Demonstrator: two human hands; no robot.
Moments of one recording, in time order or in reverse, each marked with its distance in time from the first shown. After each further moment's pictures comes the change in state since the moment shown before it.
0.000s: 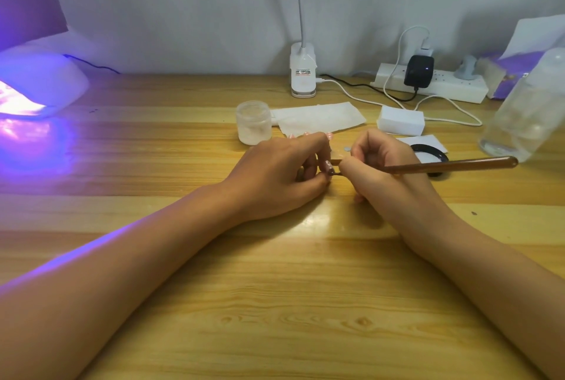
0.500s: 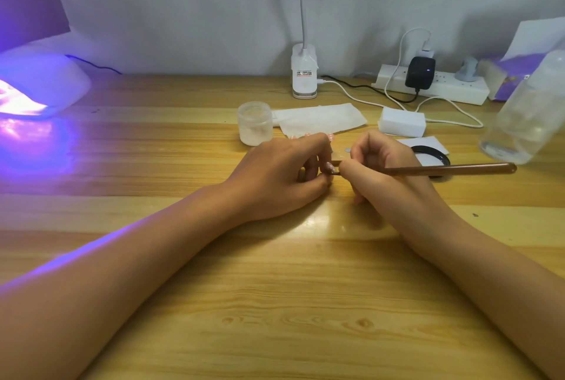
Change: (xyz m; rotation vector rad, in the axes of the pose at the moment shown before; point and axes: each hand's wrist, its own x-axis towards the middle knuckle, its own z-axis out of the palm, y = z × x) left_hand 0.000 0.000 -0.001 -0.027 -0.005 -0.008; right_hand 0.000 0.004 0.000 0.030 -0.016 0.010
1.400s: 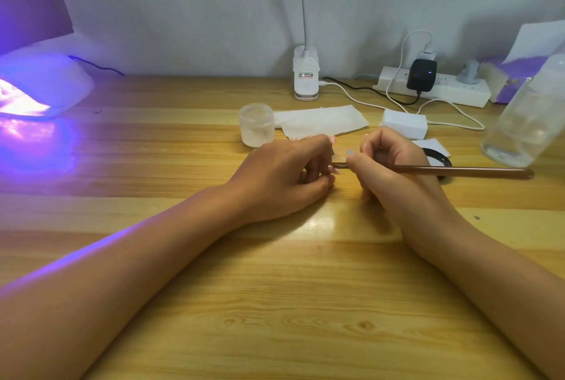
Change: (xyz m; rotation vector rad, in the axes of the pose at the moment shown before) left_hand 0.000 0.001 0.000 -0.011 -0.004 0.004; right_hand 0.002 0.002 -0.003 0.073 0.056 0.001
